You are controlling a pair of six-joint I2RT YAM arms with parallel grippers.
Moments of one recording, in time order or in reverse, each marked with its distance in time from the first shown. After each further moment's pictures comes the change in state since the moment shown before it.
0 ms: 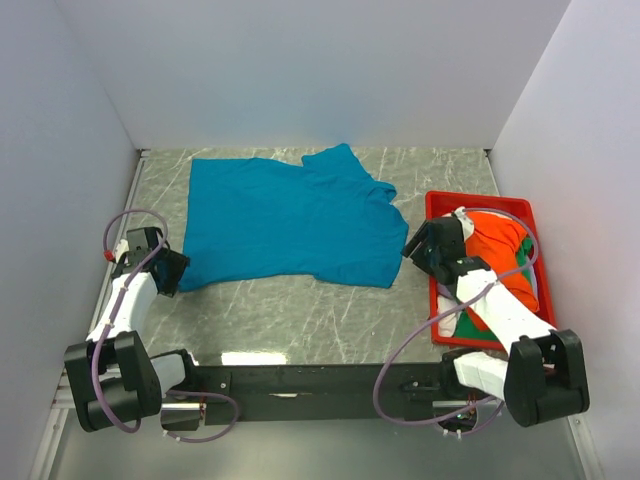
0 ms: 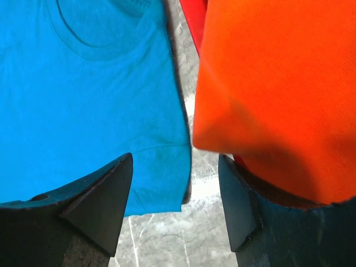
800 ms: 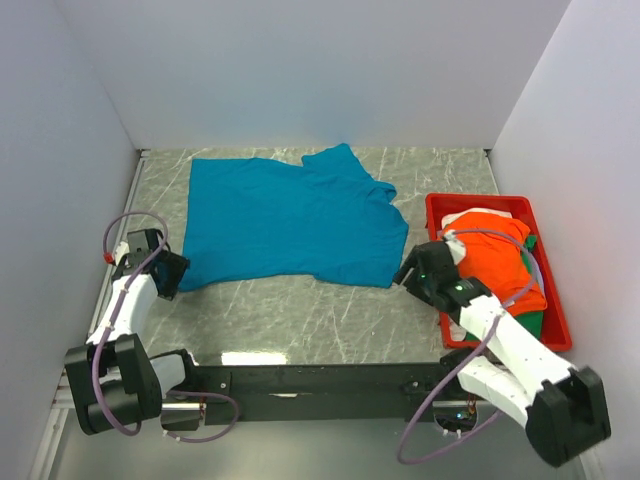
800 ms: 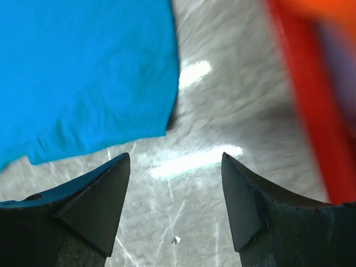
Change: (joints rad) left arm 0.000 -0.013 -0.010 -0.013 -0.015 0.000; right arm 0.169 -0.248 -0.109 -0.218 0.050 0.104
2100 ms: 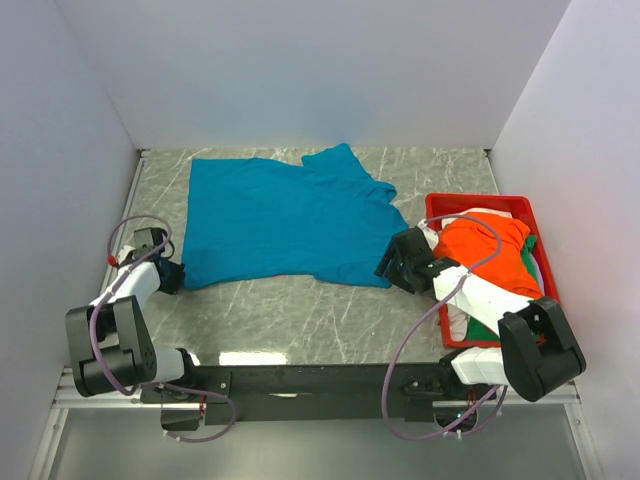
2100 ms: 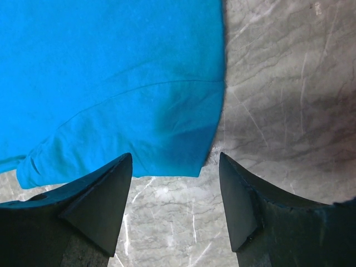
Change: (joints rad) left arm 0.001 0.189 -0.005 0.099 -0.075 -0.034; right arm 0.072 0.380 0.082 0.221 -0.047 -0.027
